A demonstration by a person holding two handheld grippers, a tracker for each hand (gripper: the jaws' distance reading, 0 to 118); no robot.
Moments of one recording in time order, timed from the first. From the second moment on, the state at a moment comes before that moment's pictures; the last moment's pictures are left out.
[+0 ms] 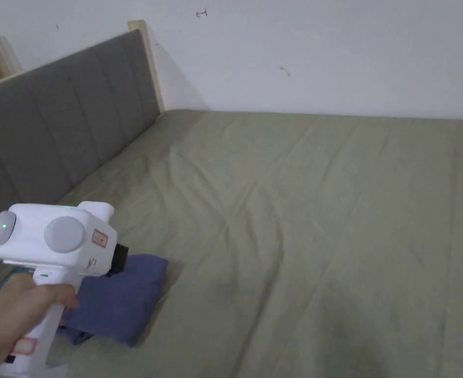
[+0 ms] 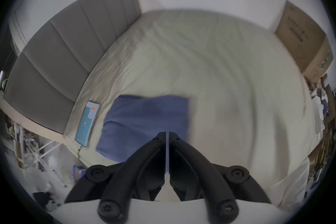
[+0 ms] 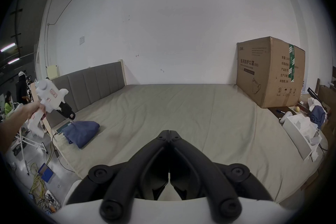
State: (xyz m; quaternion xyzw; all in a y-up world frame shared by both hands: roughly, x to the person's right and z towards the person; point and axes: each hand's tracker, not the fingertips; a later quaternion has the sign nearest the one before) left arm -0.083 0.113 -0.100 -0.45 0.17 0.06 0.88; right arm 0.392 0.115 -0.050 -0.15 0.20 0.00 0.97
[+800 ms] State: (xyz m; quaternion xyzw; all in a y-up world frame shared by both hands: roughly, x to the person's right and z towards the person) left arm 0.244 0.201 -0.040 -0.12 0.09 0.07 0.99; right arm 0.495 0.188 -0.058 -0.03 0.10 -0.01 0.99
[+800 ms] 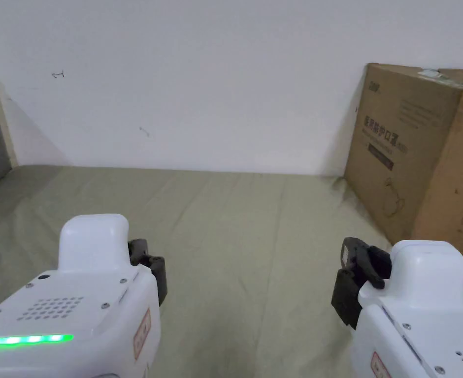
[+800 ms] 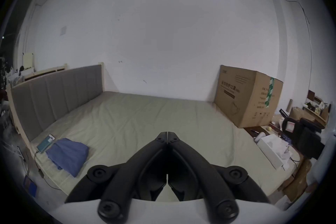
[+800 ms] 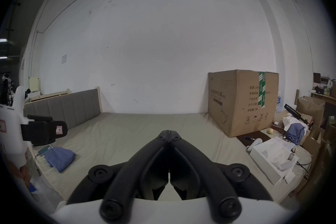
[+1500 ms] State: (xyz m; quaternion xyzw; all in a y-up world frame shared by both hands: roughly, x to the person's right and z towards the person) left arm 0.262 0.208 0.010 -0.09 0.10 0.01 0.99; right arm 0.510 0.178 -0.023 -0.04 0.08 -0.02 1.00
